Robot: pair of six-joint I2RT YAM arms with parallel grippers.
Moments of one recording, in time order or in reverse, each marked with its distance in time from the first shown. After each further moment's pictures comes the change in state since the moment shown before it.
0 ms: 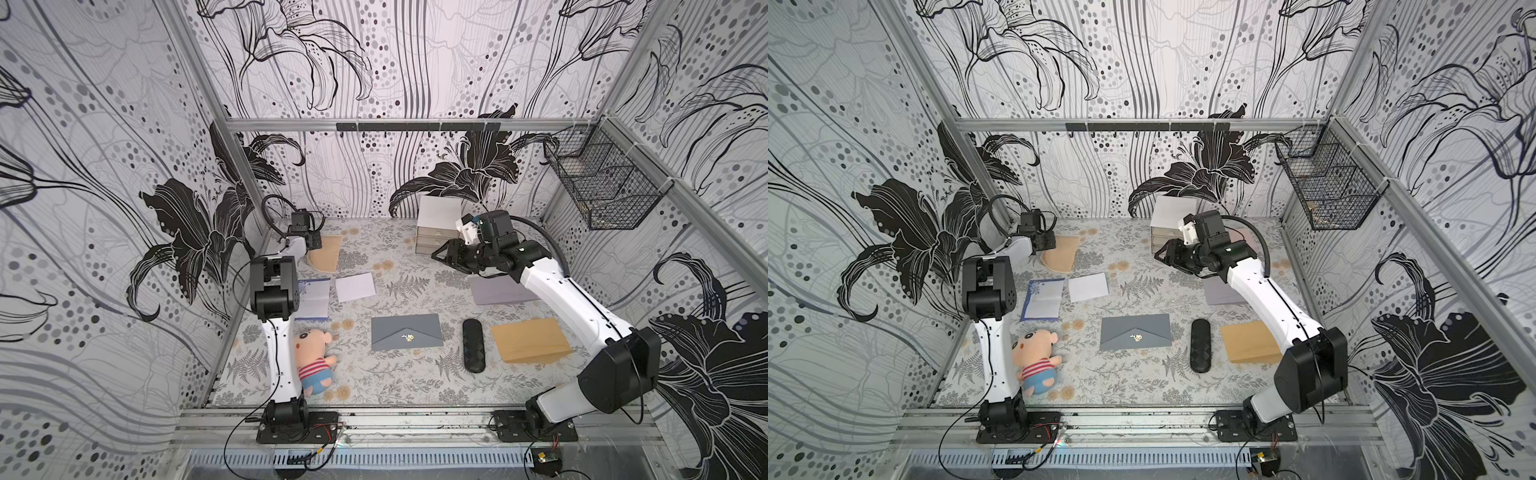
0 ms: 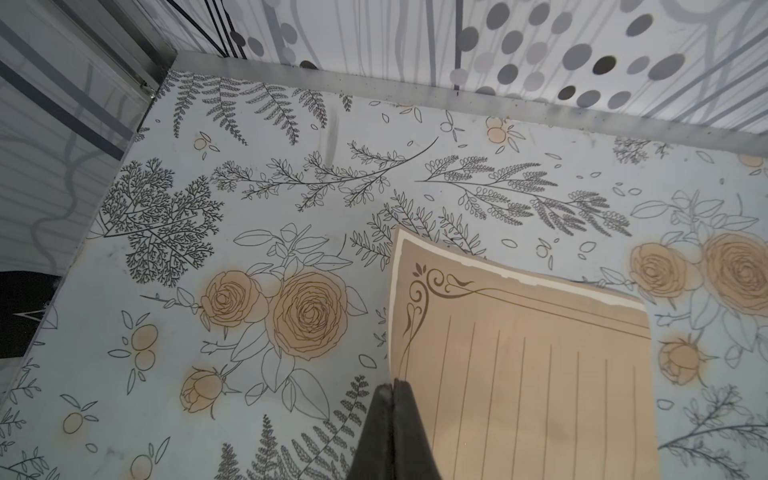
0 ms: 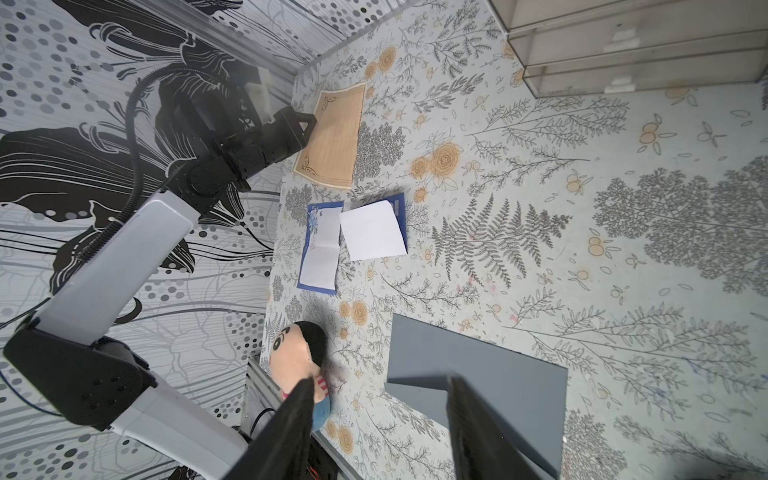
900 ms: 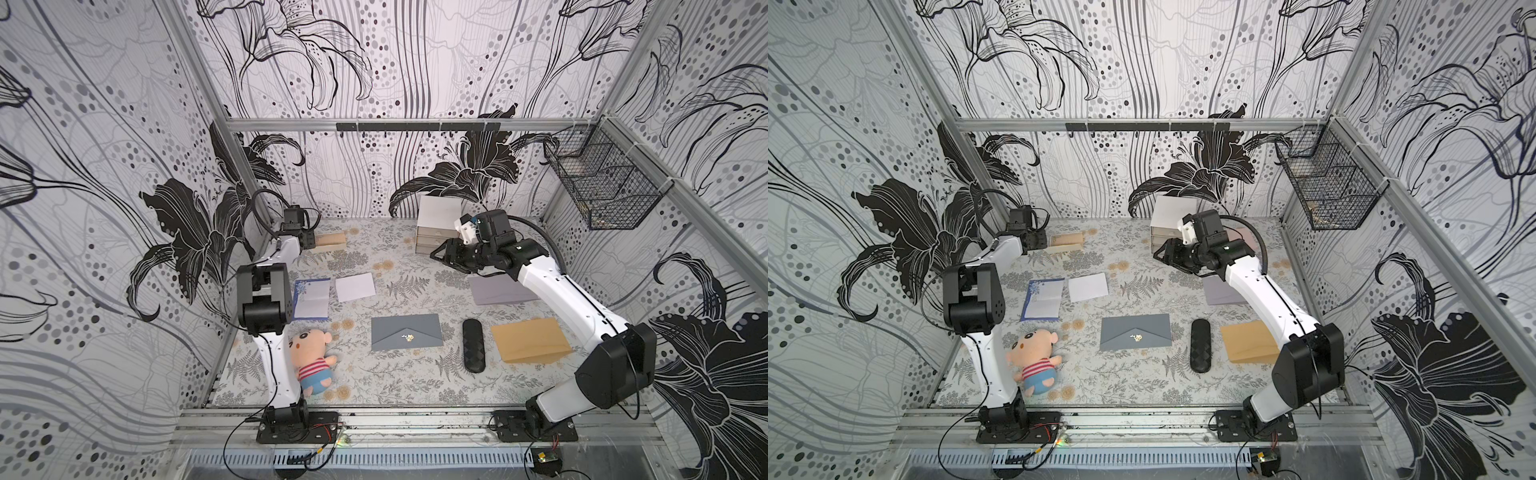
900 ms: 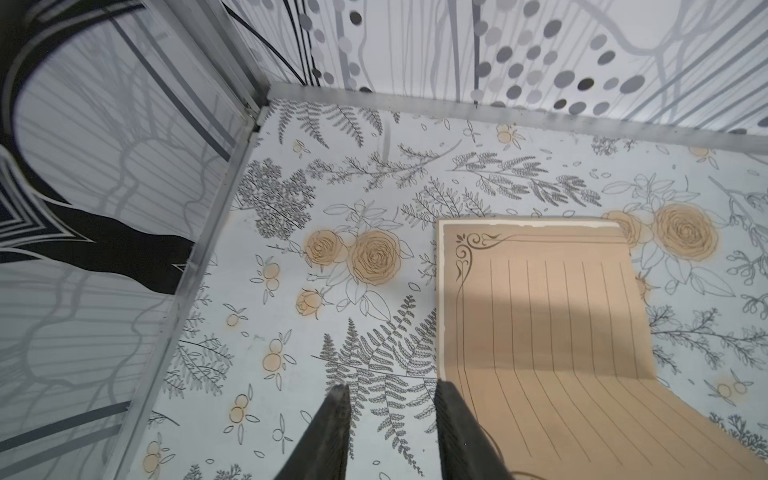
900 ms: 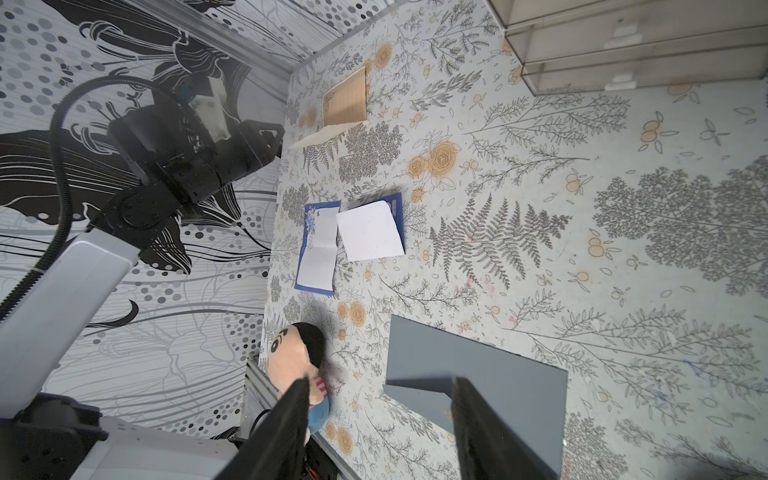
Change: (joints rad) left arm 0.000 -0.206 -0.138 -0.107 -0.050 0.030; right arm 0.000 0.006 0.004 0.002 -0.001 0.001
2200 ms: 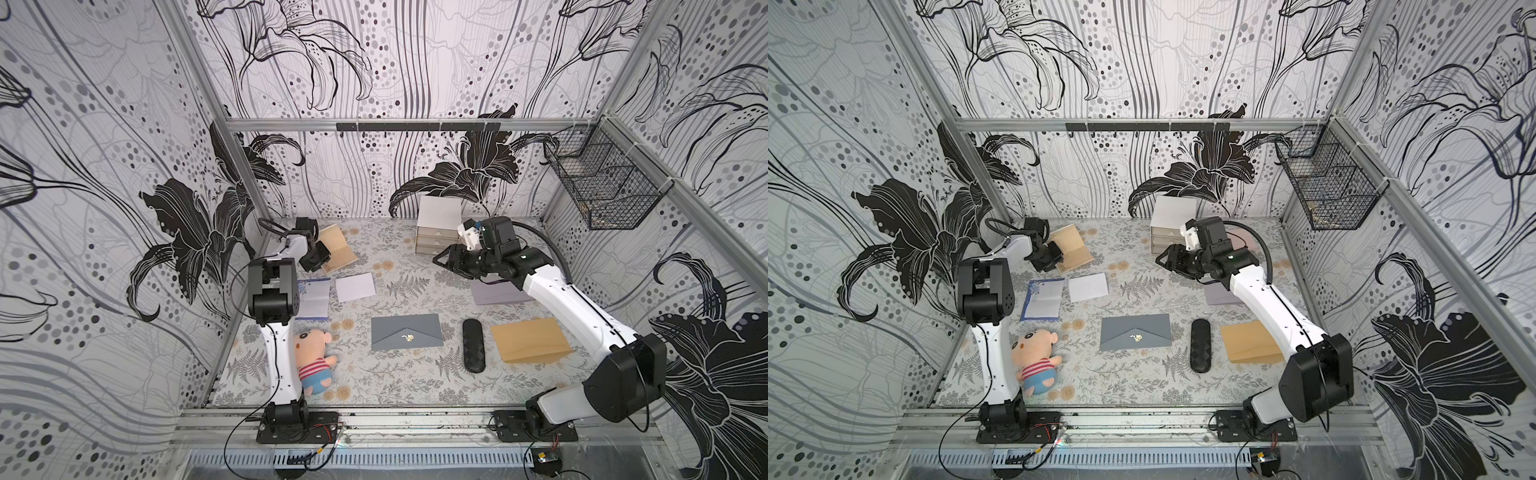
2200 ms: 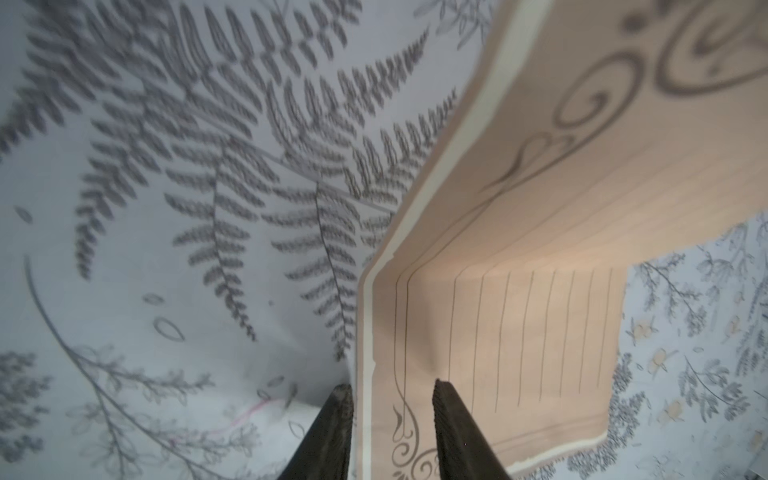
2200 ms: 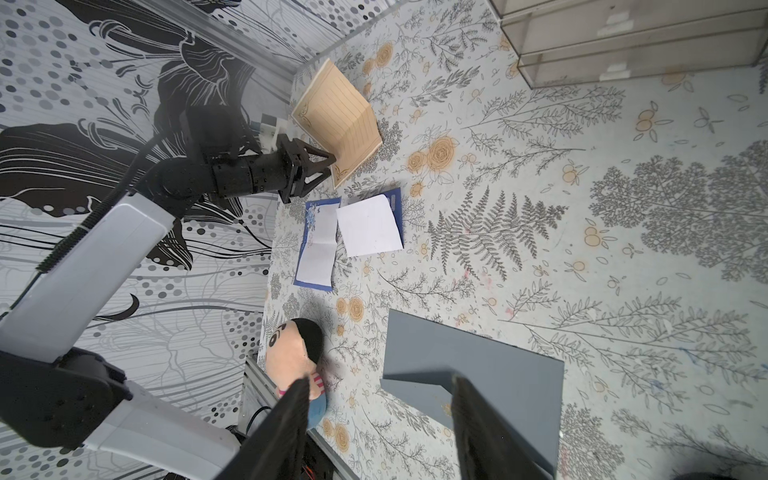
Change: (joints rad) left arm -0.043 0.087 0.015 -0.261 0.316 -0.672; right arm 0.000 -0.066 -0.105 0.056 0.001 0.008
